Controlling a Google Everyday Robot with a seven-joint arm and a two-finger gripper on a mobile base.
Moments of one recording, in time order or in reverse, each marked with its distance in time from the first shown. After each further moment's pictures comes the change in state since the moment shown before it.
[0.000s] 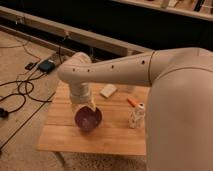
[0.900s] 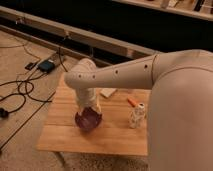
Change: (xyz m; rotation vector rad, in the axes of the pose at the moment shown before) arm 0.000 -0.031 0.033 0.026 -0.022 0.040
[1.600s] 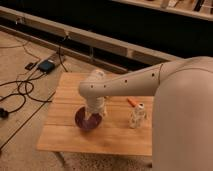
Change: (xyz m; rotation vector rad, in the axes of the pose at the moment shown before) arm 0.002 -0.029 0.049 -0.028 0.002 0.022
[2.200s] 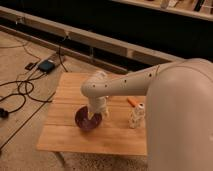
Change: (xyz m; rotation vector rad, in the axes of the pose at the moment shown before) arm -0.014 -0.009 0.022 0.010 0.017 0.008
